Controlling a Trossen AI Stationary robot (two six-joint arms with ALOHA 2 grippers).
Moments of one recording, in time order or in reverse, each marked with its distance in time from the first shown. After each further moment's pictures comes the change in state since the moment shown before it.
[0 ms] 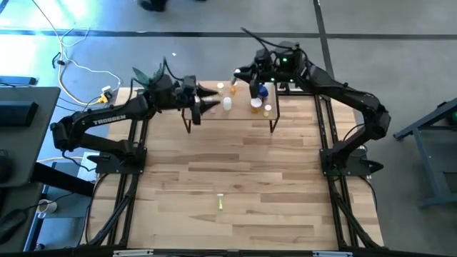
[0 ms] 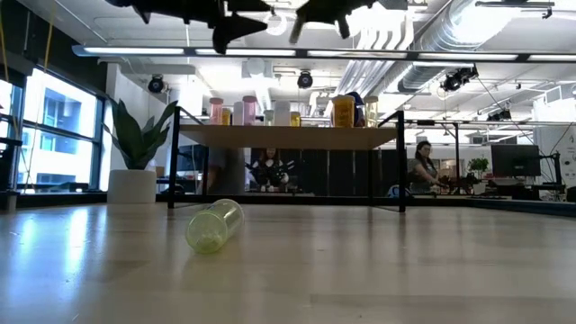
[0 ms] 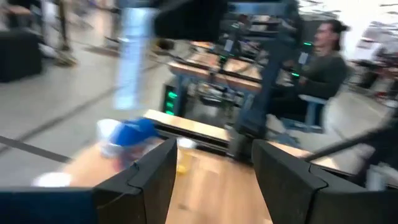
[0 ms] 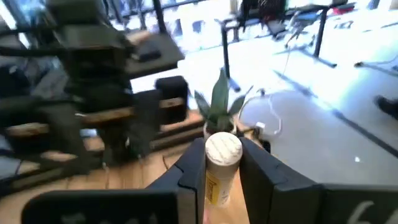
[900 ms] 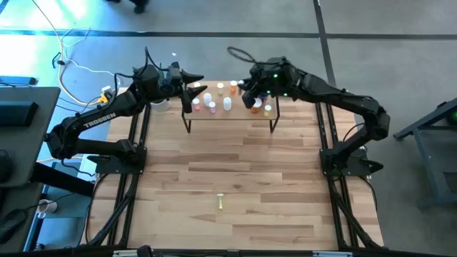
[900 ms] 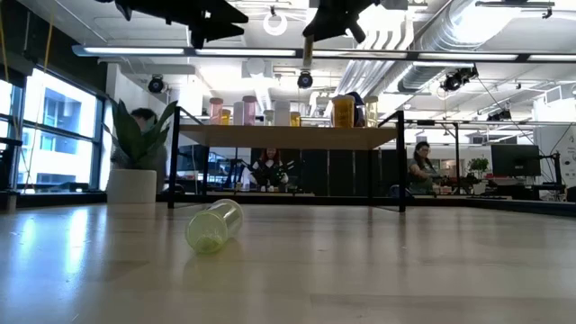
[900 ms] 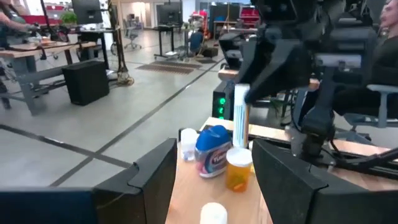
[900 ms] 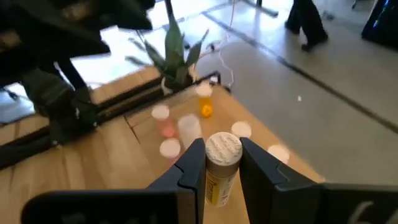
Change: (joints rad) left arm 0.172 -0.108 0.000 -0.098 -0.014 0.186; right arm 0.129 -0.016 0.000 -0.218 0.375 0.098
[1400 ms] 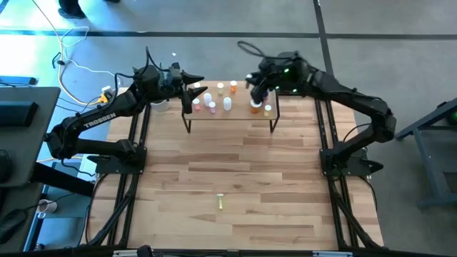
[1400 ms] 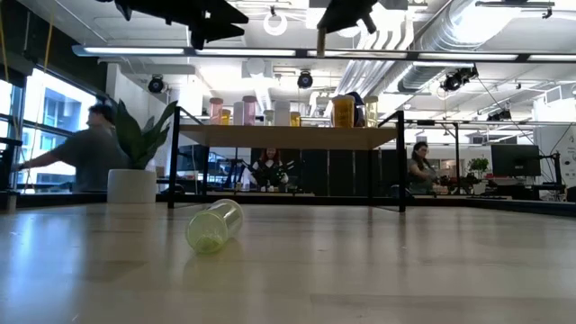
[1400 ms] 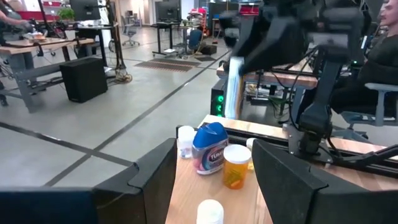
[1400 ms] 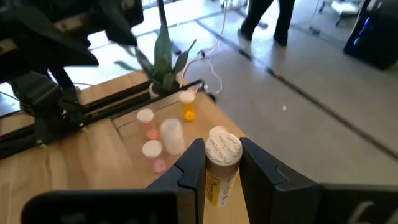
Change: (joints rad) left arm 0.000 0.000 0.000 -0.014 0.000 -0.005; right arm -0.028 -0.056 0.000 -0.038 0.010 -0.068
